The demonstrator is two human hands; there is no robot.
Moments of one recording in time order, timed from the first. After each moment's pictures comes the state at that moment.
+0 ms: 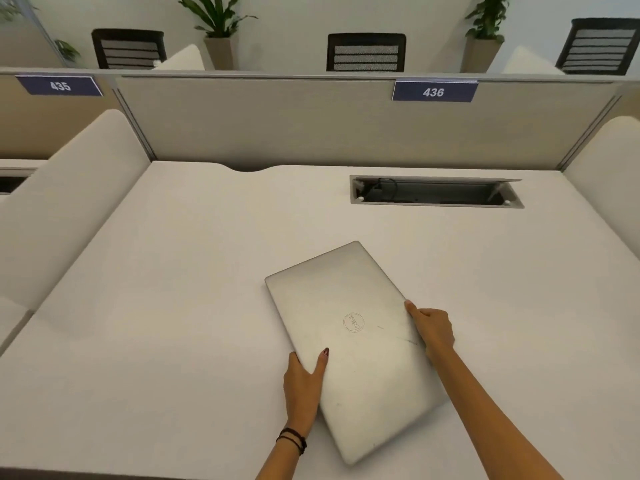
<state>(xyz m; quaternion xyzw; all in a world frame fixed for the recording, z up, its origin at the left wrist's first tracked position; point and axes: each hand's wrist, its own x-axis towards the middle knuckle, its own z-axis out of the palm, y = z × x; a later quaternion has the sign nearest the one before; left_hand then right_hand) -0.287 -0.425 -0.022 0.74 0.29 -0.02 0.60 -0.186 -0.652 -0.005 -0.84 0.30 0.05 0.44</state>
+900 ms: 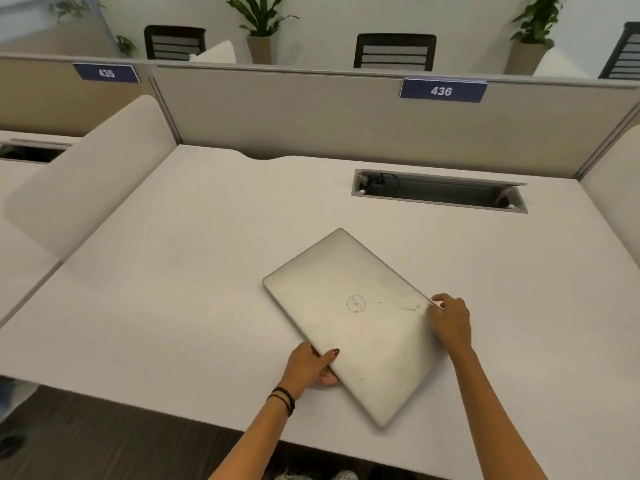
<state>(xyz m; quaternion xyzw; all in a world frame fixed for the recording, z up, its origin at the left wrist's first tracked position) -0.301 -0.479 -0.009 0.77 0.26 -0.22 0.54 -0.201 -0.738 0.013 -0.92 0.15 0.03 0.37</state>
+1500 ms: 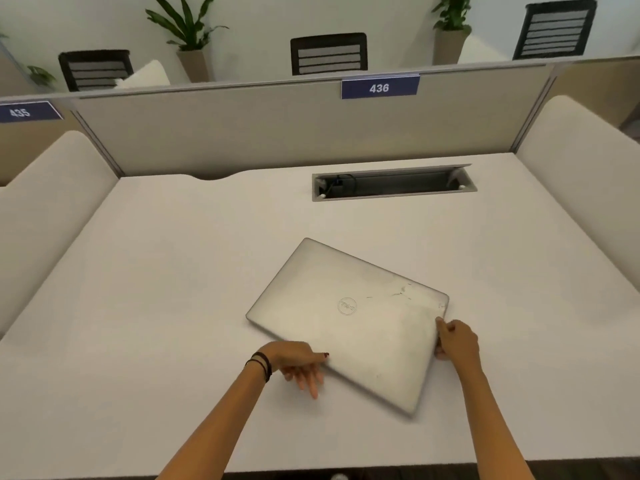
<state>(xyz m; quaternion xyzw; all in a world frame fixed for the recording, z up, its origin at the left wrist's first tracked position) -0.239 -0.463 0.045 0.76 0.00 -0.58 0.31 -0.252 -0.772 -0.002 -0.84 0.33 0.05 0.43</state>
